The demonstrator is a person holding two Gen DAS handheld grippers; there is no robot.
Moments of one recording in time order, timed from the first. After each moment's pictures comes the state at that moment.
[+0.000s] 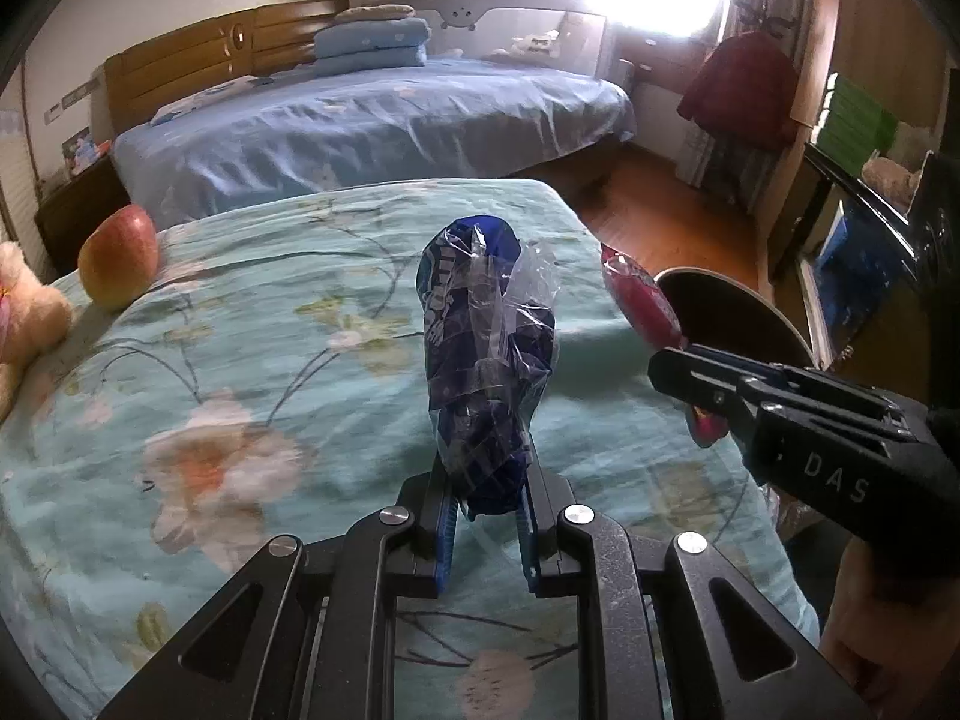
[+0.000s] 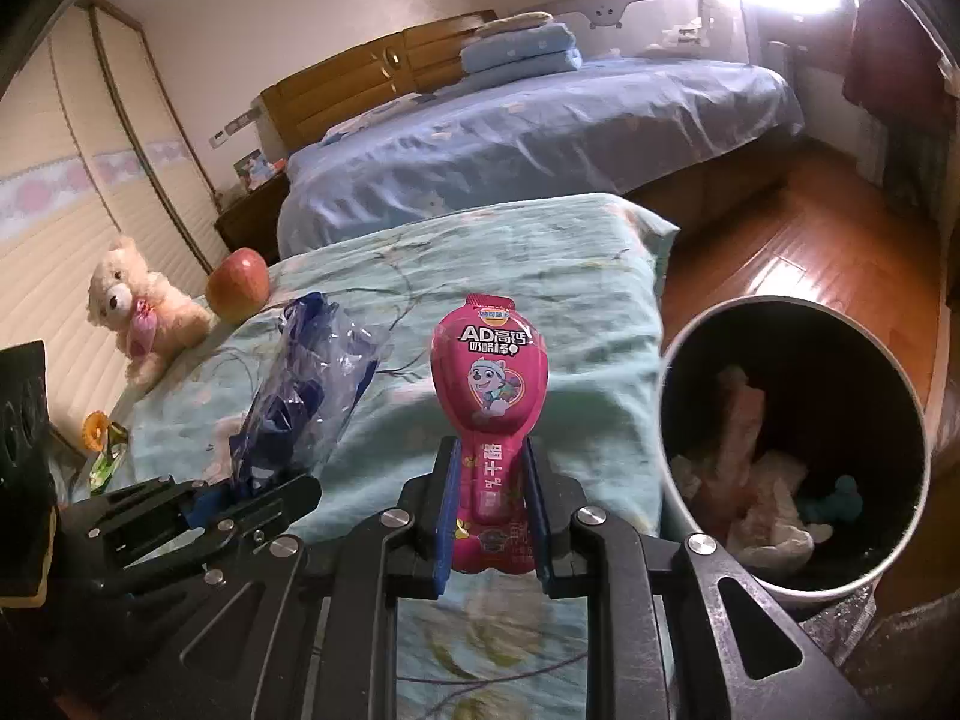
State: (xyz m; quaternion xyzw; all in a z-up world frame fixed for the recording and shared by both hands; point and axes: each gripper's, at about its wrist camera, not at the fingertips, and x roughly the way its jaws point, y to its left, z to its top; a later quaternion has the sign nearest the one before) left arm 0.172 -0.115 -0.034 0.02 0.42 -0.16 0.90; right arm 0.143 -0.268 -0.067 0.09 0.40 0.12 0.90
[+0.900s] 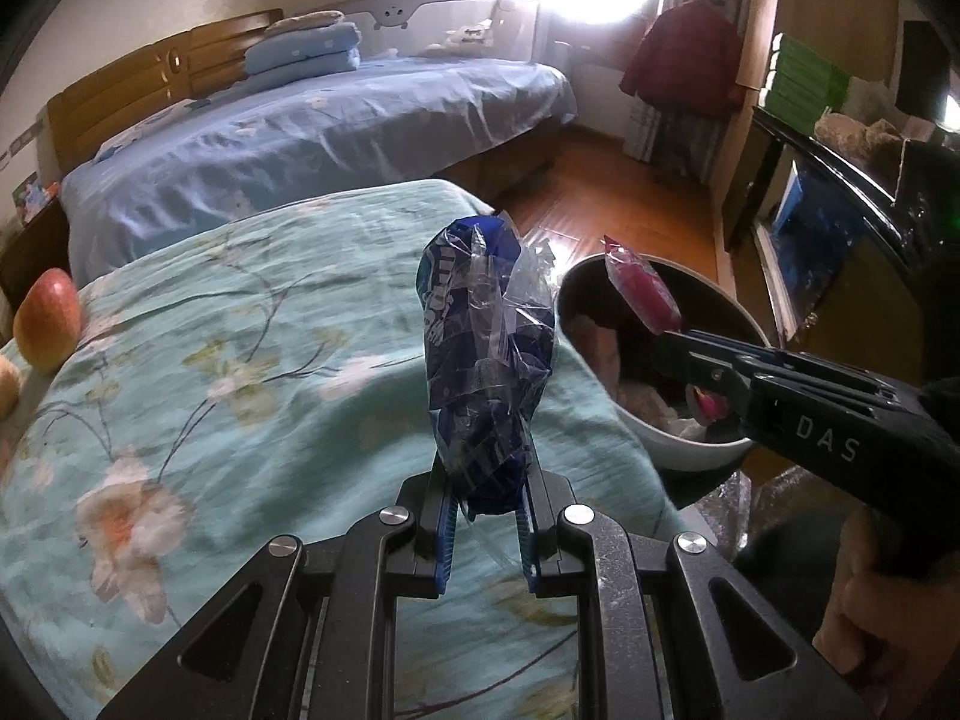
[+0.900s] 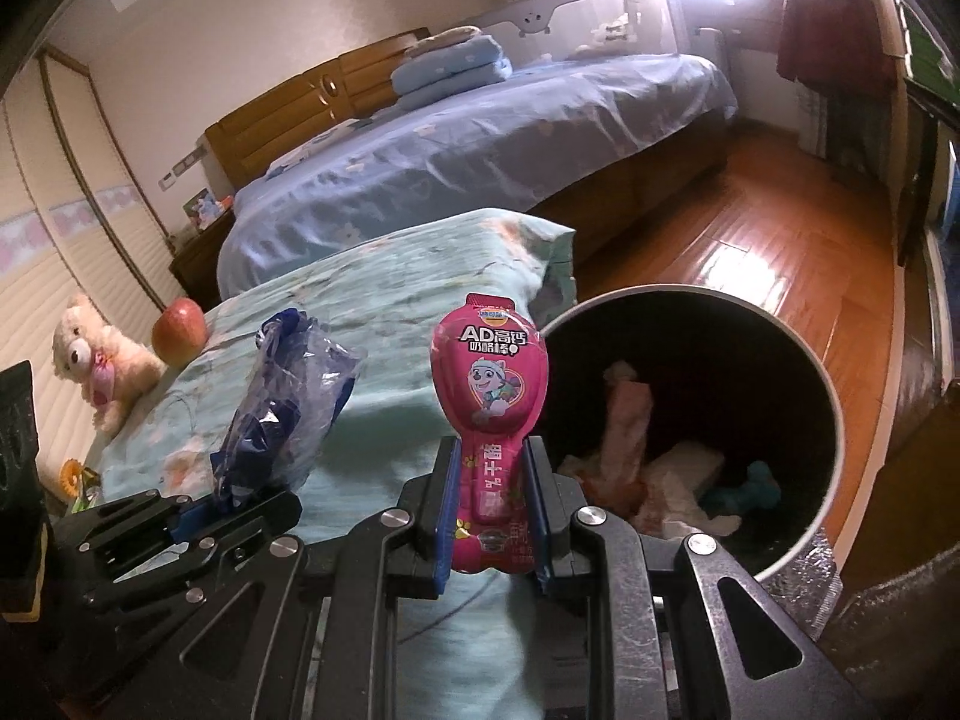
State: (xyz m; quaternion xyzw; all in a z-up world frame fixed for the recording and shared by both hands) left arm 0.189 -0.173 -0.039 0.05 0.41 -0.21 0.88; right arm 0.135 -0.336 -0.068 0.13 0.40 0.06 0.91
